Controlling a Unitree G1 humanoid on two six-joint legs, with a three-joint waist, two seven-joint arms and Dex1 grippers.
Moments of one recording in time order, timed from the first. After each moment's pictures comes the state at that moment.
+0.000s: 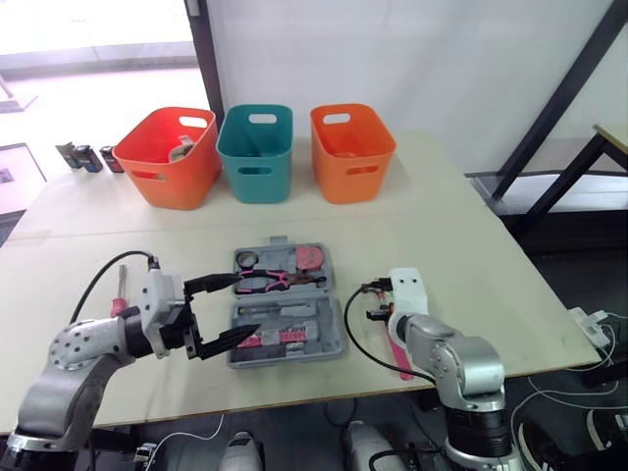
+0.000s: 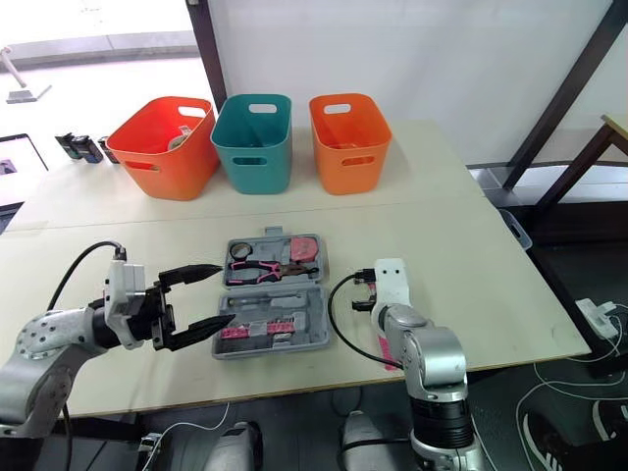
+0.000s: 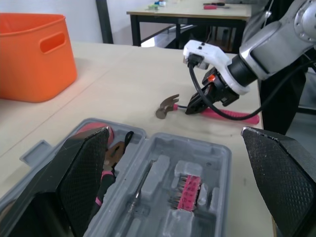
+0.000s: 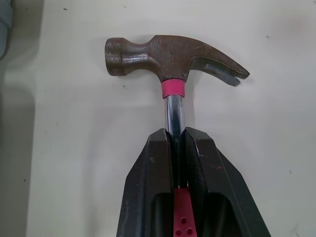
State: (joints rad) left arm 0.01 0.69 0.18 -0.32 -0.57 0.17 -1.07; right arm -0.28 -0.06 -0.01 -0.33 0.13 1.23 -0.08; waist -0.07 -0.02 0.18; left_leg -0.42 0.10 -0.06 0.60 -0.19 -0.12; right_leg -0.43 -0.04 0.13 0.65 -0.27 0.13
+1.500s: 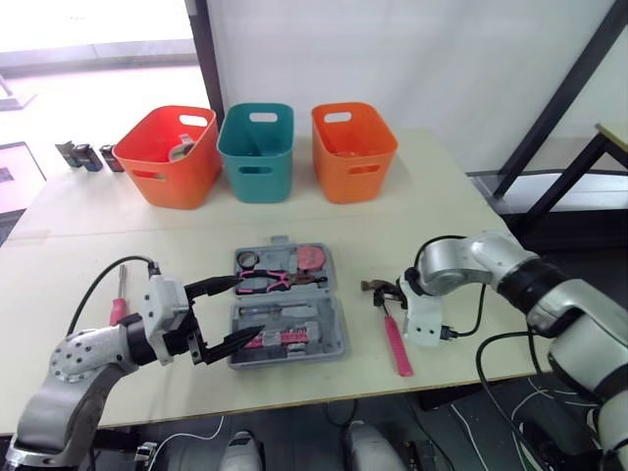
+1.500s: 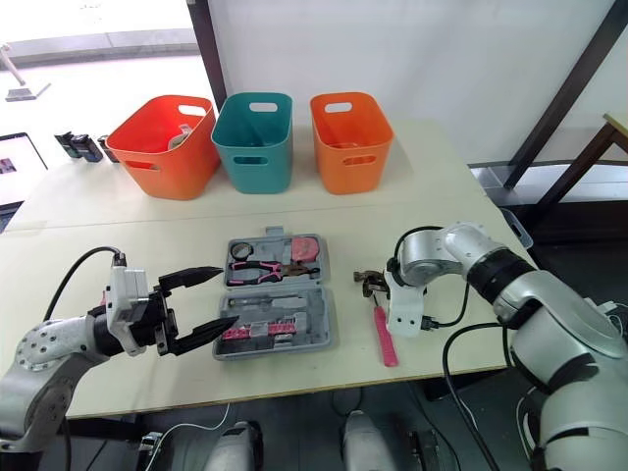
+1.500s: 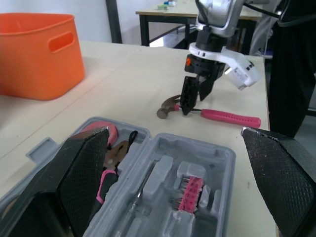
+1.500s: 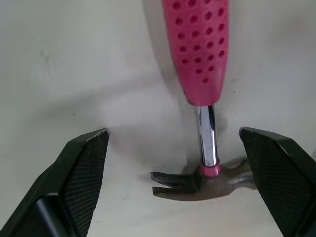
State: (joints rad) left arm 0.07 0.67 0.18 -0.41 -0.56 0.17 -0.99; right arm -1.10 -0.76 0.94 0.62 -1.02 -1.00 0.77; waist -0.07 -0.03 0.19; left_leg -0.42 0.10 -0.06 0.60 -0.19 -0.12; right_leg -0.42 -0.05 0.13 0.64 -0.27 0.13
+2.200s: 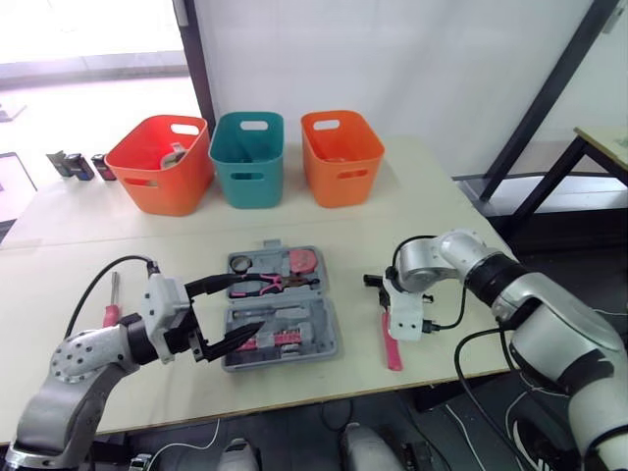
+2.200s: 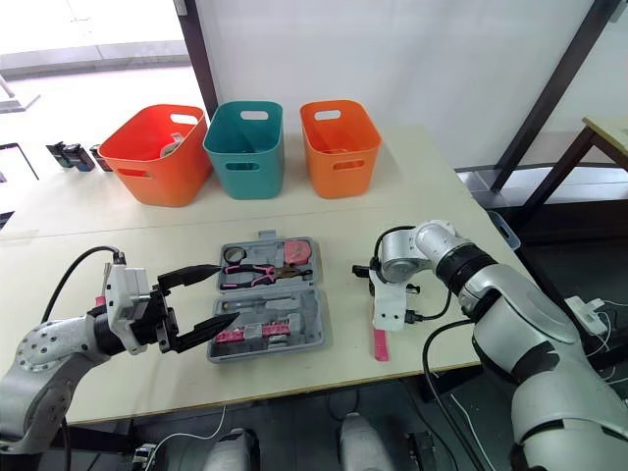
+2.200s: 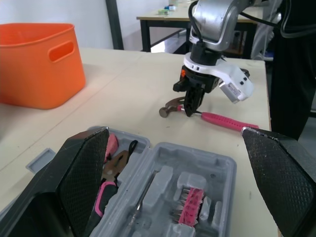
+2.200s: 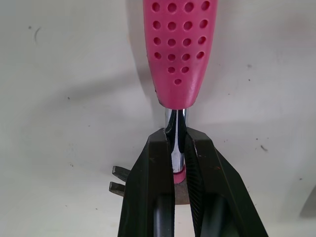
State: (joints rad) left arm 0.07 0.67 0.18 -0.42 -0.56 0.19 -0.95; right arm -1.11 -0.64 0.90 0.75 -1.05 -0.97 0.83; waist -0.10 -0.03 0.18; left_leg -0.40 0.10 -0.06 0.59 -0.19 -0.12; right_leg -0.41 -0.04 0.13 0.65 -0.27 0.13
